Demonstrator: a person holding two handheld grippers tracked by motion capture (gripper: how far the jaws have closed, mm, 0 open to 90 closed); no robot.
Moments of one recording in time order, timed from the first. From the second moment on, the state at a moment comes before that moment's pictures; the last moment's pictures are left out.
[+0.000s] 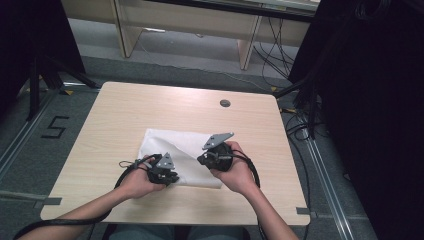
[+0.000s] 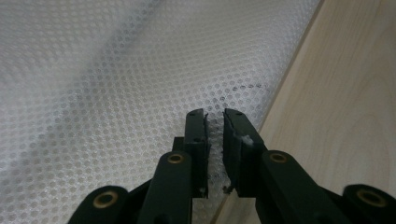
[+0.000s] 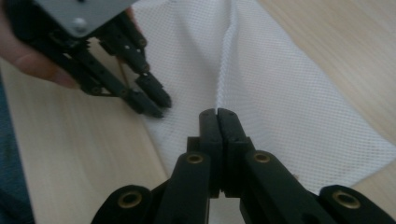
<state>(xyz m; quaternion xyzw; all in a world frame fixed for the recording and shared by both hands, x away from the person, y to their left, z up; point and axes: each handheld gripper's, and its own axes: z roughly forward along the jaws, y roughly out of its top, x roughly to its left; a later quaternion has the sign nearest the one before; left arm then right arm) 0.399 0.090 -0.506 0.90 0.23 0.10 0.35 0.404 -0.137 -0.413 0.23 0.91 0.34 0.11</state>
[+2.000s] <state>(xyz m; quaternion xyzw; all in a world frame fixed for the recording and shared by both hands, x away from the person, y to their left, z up) 0.379 0.213 -0.463 0.80 0.40 0.15 0.41 0.335 -0.143 -0.417 0.10 0.93 0.35 0.03</state>
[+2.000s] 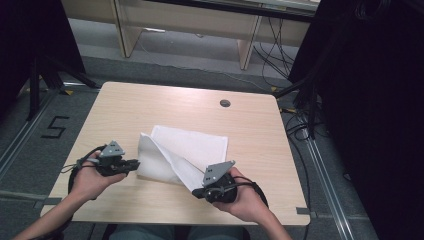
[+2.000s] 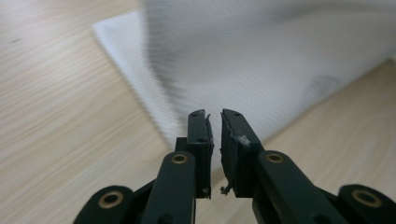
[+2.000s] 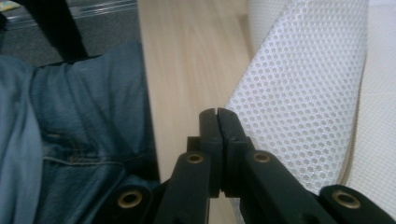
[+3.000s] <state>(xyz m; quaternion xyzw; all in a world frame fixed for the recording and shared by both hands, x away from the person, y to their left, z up) 0.393 0.229 -0.468 0.76 0.45 0.18 0.43 0.337 -0.170 -0.438 0.11 0.94 0.31 -0.04</state>
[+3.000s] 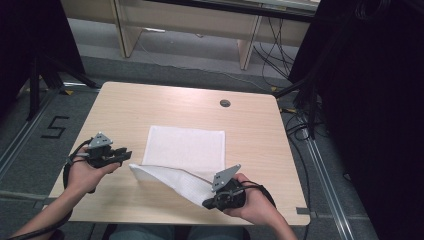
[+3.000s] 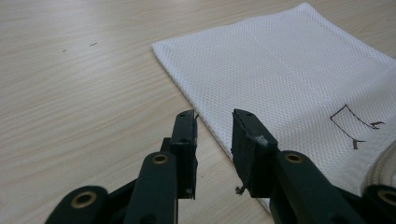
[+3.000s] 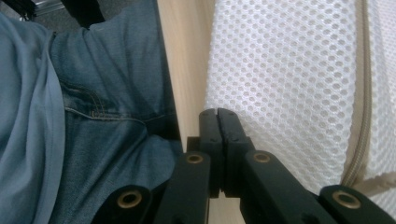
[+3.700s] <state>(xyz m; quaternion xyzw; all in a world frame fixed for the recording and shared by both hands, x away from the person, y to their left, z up) 0.387 0.203 -0.472 0.81 0.36 0.17 0.43 0.339 -0.181 -0.452 0.11 0.96 0.26 -0.07</state>
